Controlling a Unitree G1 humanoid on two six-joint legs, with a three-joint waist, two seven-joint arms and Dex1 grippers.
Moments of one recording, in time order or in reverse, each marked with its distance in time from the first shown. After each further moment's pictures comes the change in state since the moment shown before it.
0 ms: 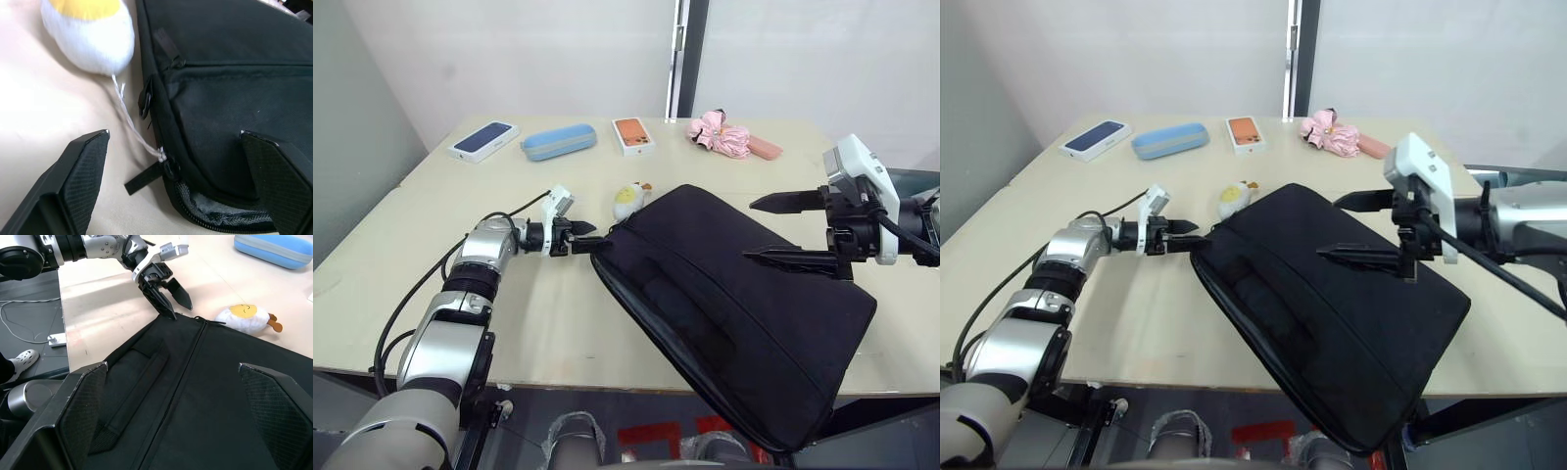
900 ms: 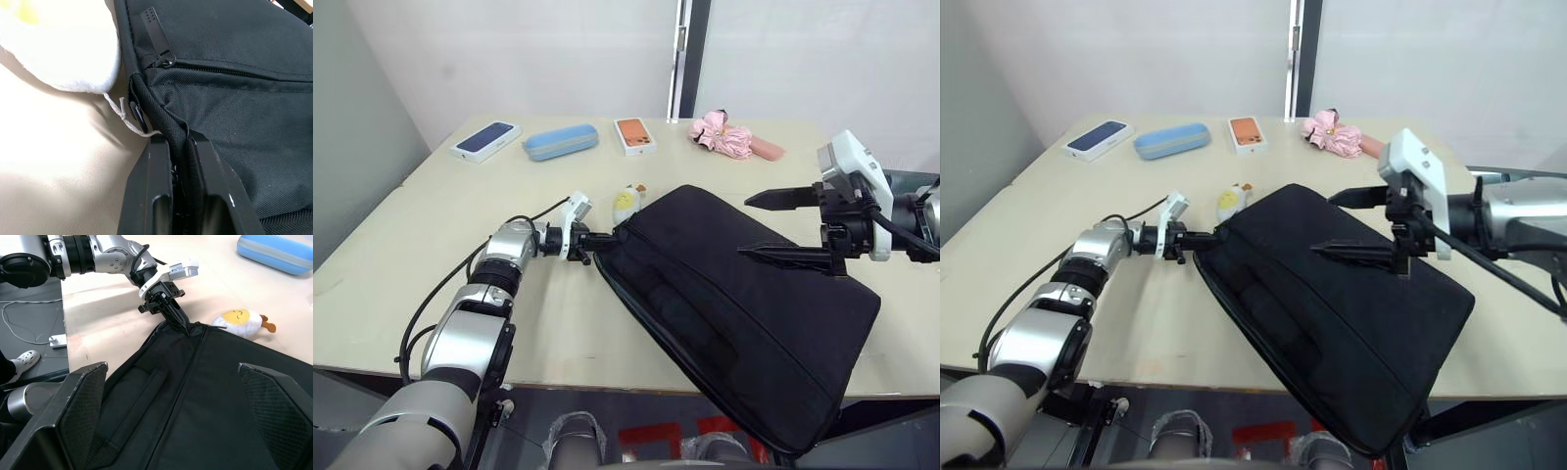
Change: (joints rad) left arm -0.055 -0.080 -0.010 0.125 0.036 -0.062 0.007; right arm -0.029 0.003 0.041 0.010 0.018 0.000 -0.035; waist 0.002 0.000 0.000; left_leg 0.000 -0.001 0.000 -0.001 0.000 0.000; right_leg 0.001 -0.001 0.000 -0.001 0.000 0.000
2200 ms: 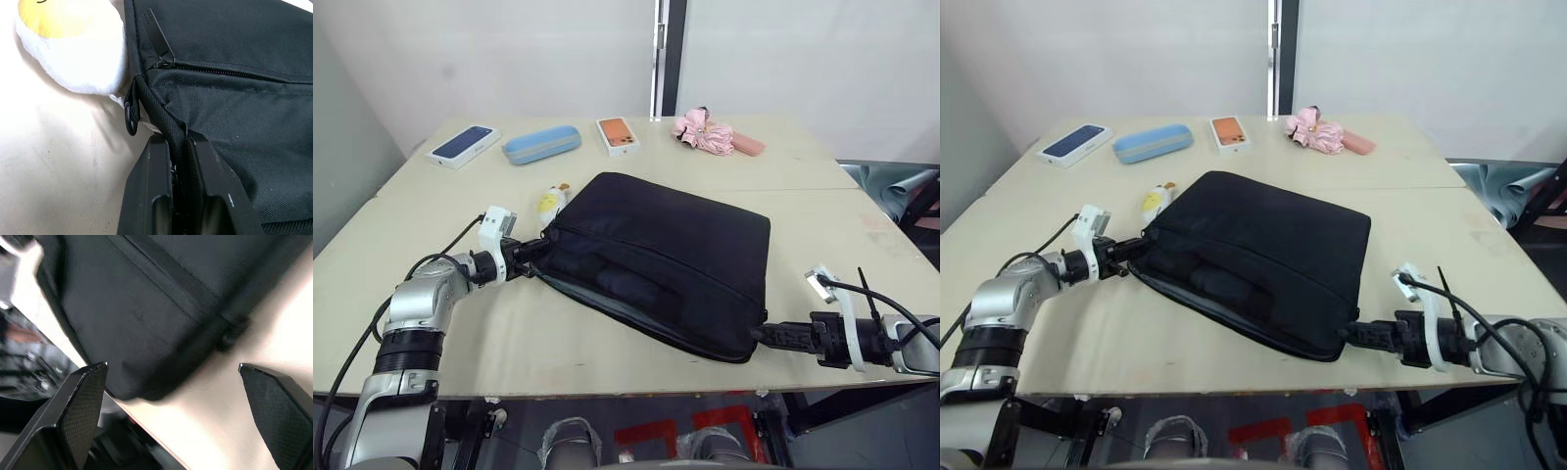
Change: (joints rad) left arm 0.471 0.195 0.264 -0.632 -0.214 0.224 0.330; right arm 0.421 0.438 -0.095 0.267 0.083 0.451 -0.323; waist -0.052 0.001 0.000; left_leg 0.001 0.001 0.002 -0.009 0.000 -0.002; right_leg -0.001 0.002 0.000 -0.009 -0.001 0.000
